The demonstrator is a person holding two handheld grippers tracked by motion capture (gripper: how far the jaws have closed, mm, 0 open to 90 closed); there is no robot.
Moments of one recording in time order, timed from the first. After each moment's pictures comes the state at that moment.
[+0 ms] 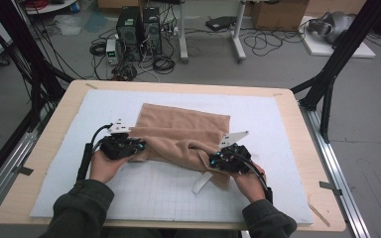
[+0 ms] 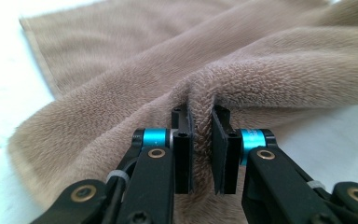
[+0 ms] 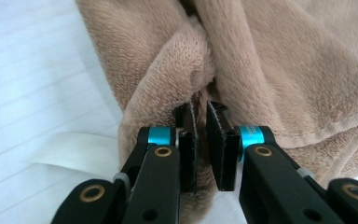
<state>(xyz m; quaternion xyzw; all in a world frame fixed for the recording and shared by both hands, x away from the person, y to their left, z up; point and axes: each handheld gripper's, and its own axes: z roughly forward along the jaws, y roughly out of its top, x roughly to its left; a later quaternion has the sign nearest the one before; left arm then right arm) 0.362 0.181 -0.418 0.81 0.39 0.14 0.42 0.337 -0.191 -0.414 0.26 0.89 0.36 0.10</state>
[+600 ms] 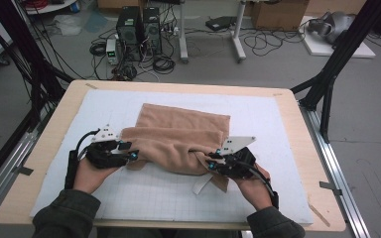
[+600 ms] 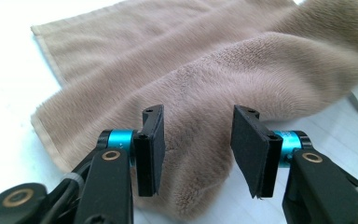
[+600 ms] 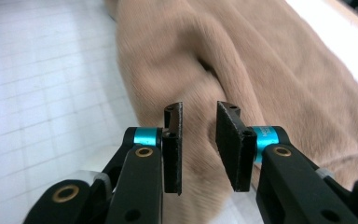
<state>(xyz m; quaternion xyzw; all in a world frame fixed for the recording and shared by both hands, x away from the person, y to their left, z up) 0.306 0.206 -0.390 0.82 0.35 0.15 0.43 0.295 -0.185 -0.369 0.18 0.89 0.40 0.15</state>
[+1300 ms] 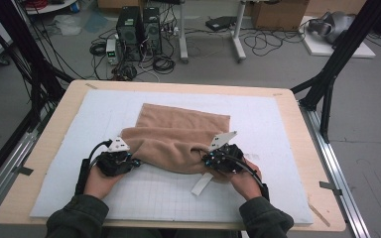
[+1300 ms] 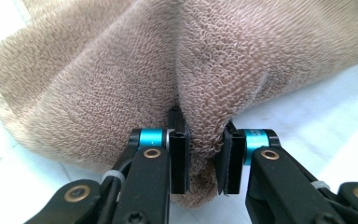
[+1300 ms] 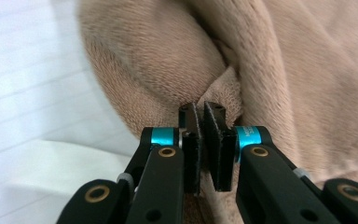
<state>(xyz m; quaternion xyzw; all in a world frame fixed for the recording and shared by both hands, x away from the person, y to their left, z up) 0.311 0.194 -0.424 0.84 0.36 0.15 0.39 0.329 -0.169 -0.404 0.20 0.92 0.33 0.11</state>
